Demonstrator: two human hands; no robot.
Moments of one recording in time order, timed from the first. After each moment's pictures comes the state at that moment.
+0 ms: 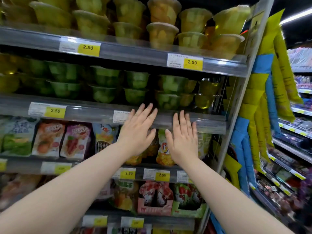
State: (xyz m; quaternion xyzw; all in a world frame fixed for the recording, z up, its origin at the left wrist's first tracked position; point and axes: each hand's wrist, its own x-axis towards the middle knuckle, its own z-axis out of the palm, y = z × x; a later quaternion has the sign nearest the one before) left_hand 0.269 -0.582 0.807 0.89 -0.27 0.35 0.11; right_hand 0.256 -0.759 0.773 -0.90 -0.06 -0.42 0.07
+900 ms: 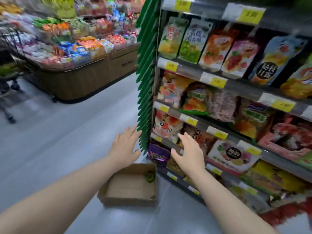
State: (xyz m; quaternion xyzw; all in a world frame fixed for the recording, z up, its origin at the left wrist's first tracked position) left_hand -0.020 -0.197 0.548 0.99 0.10 -0.02 0.13; right_hand 0.063 -0.415 0.544 -0.95 -0.21 0.04 0.22
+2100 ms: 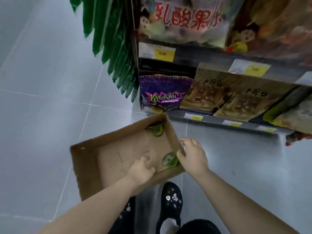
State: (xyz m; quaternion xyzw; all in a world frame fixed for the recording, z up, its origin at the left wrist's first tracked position) left_hand 0.080 -0.117 -0.021 0.82 0.14 -0.46 0.31; right_hand 0.117 -0.305 0.013 -0.95 0.05 0.24 0.21
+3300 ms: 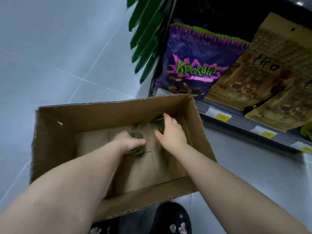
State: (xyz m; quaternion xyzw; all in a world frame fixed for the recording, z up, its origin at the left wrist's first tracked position) left_hand 0.144 -0.053 -0.219 0.82 0.28 -0.37 0.34; right_hand 0.170 -0.216 -0.163 -0.96 -0.04 0.22 0.19
